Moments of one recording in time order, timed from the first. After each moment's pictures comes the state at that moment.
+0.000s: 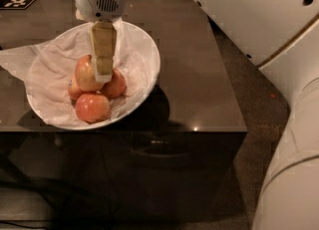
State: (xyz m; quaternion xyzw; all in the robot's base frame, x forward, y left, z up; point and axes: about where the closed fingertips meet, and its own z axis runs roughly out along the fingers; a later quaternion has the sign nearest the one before) arm 0.537 0.134 0.975 -0.82 0.54 0.08 0.18
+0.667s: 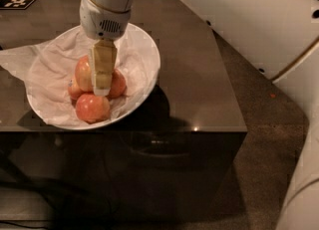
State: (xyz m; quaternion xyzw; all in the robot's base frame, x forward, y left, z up) arm 0.535 0.142 0.945 -0.80 0.55 0.10 0.20
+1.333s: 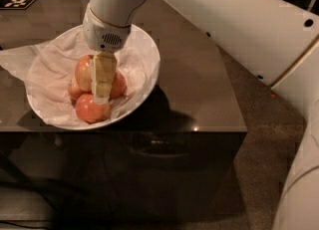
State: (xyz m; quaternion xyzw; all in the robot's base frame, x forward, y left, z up) arm 0.539 0.148 0.917 -0.80 0.55 0.13 0.20
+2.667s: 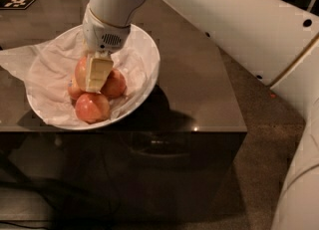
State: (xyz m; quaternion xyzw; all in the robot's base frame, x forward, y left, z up) arm 0.539 0.148 0.917 -0.80 0.55 0.13 0.20
